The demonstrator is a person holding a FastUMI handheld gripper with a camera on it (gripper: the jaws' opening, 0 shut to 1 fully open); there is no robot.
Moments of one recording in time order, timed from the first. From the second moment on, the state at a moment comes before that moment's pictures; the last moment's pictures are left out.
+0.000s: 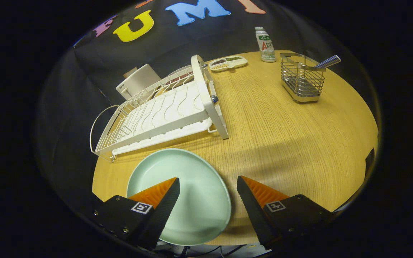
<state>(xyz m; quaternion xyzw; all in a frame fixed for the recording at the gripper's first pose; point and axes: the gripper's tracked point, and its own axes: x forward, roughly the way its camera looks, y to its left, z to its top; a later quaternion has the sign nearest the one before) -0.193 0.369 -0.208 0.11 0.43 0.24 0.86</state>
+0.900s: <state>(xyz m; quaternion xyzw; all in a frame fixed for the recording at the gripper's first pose) -0.130 0.312 -0.133 0.08 0.31 0.16 0.93</state>
